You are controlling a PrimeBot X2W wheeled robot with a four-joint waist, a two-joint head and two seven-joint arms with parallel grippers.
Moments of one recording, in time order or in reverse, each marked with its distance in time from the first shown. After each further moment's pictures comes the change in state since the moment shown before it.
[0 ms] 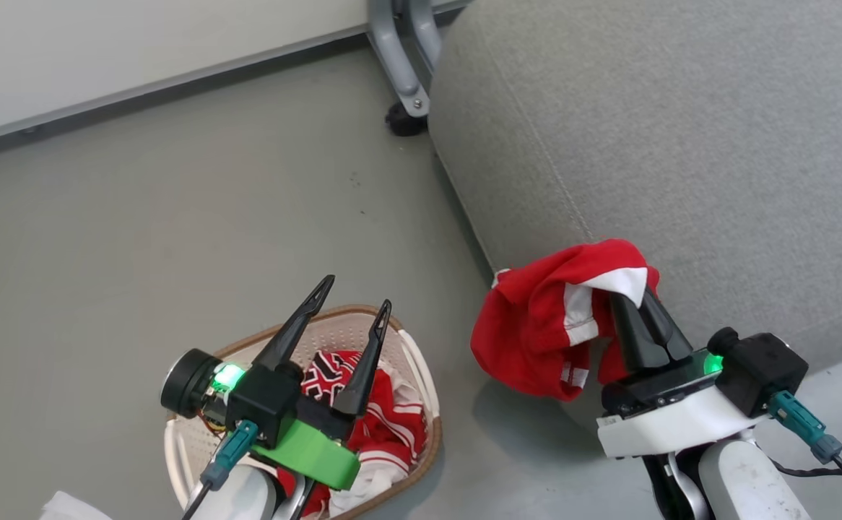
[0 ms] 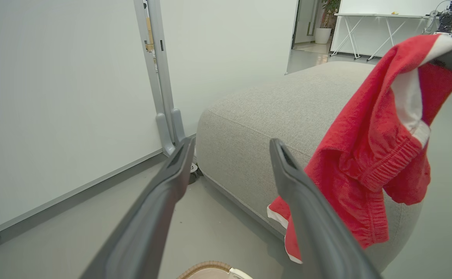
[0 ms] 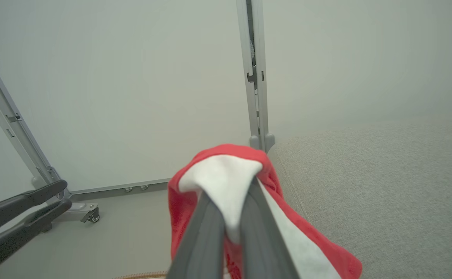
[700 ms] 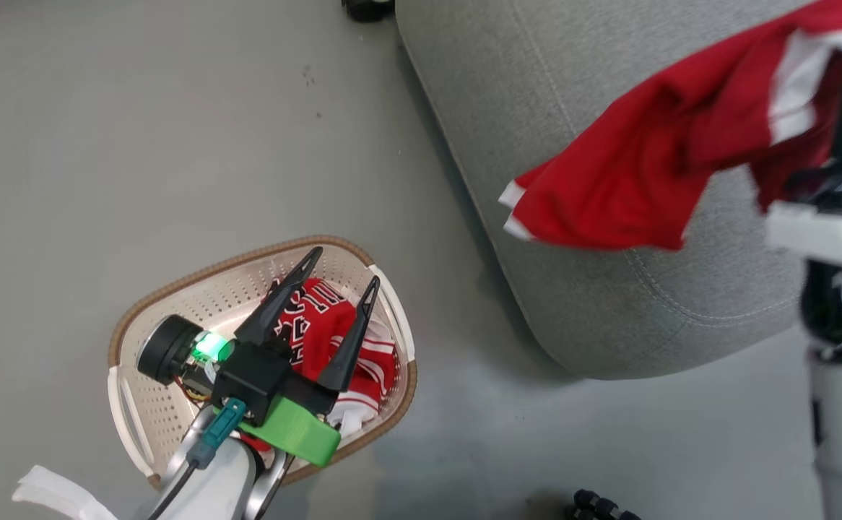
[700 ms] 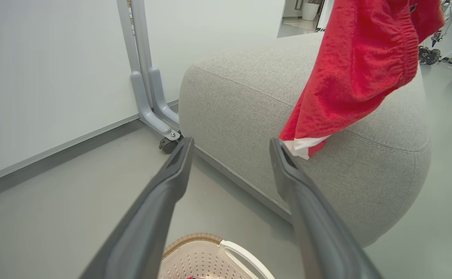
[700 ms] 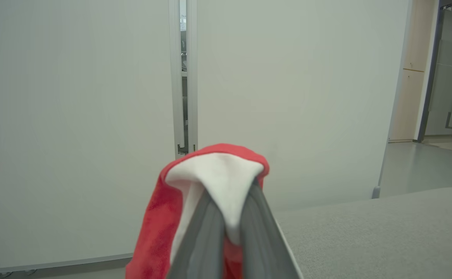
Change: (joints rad) left arm -0.061 0.055 -0.009 -0.012 0.029 -0.013 0.000; right arm -0.339 -0.056 -0.305 -0.077 0.040 0.000 0.000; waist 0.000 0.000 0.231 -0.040
